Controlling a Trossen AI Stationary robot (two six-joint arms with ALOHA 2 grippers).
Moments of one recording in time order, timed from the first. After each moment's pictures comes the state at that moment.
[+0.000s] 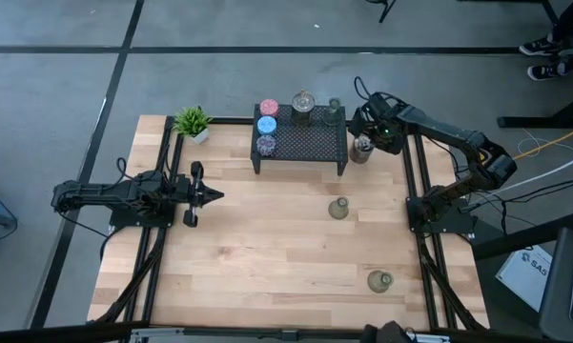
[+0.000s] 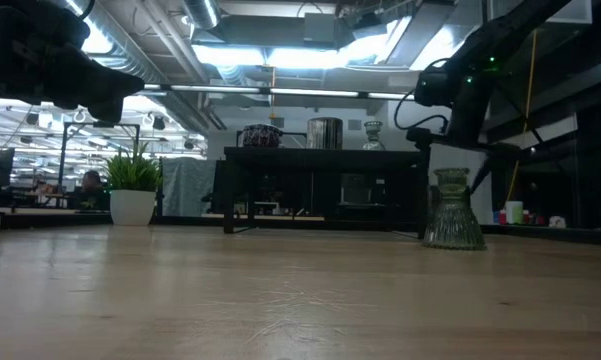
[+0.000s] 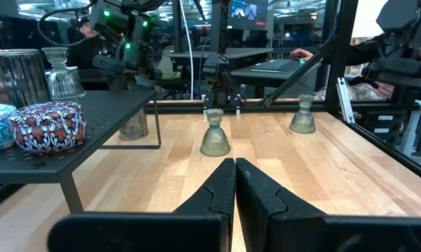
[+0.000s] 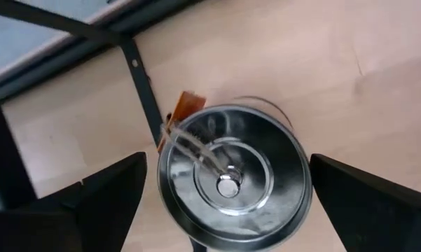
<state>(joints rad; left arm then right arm) 0.03 0.03 0.01 0.02 -0.01 0.00 -0.82 1.45 0.98 -0.75 0.04 1.11</state>
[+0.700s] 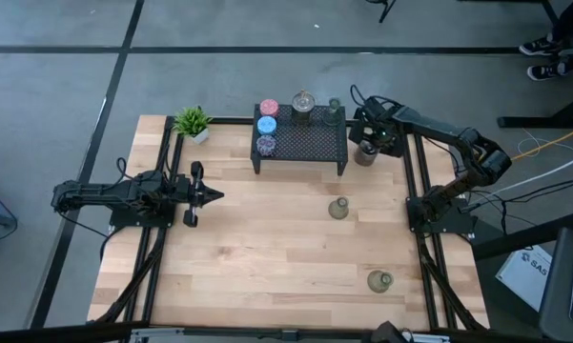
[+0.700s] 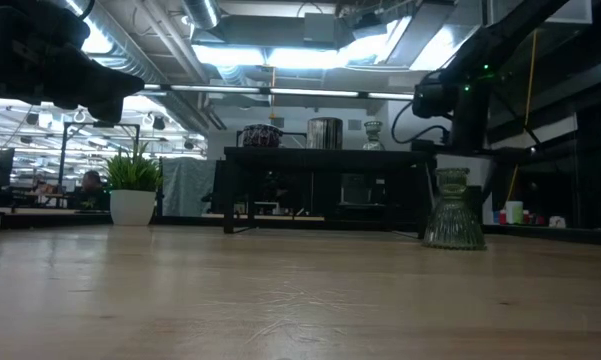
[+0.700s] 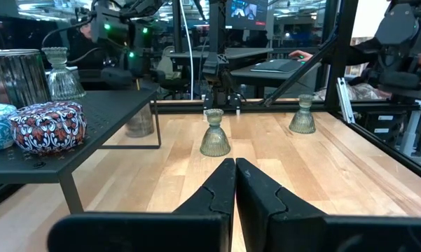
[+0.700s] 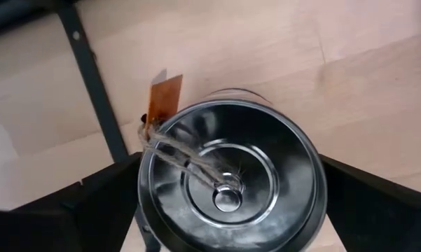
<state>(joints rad) 0.03 0.03 0.01 0.02 -0.01 0.00 -0.81 1.51 0.98 -0.82 0.07 1.06</state>
